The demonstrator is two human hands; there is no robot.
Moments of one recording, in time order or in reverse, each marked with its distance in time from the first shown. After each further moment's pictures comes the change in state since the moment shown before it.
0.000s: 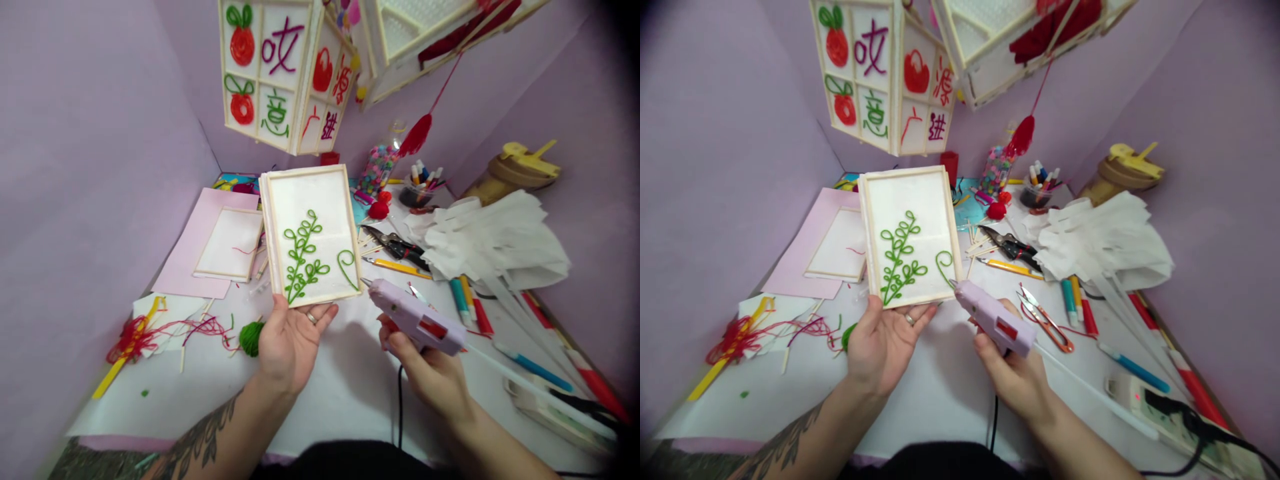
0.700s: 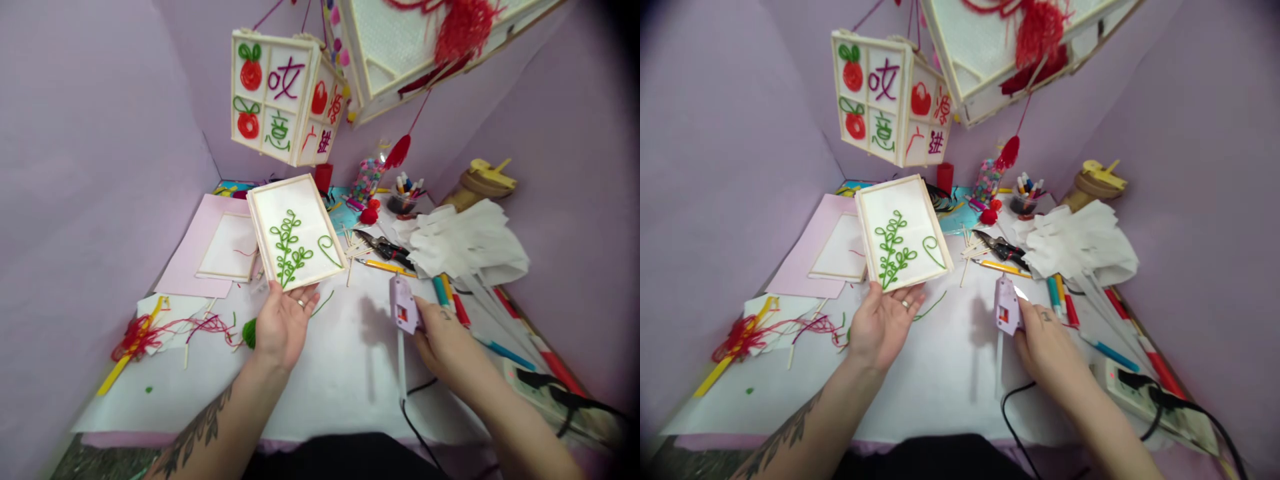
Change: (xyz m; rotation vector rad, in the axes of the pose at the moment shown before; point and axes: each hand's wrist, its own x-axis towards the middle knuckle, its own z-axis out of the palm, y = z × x) left_hand 0.011 0.014 -0.005 0.032 0.039 0.028; right_hand -0.013 0.035 -0.053 -1.006 -0.146 -0.108
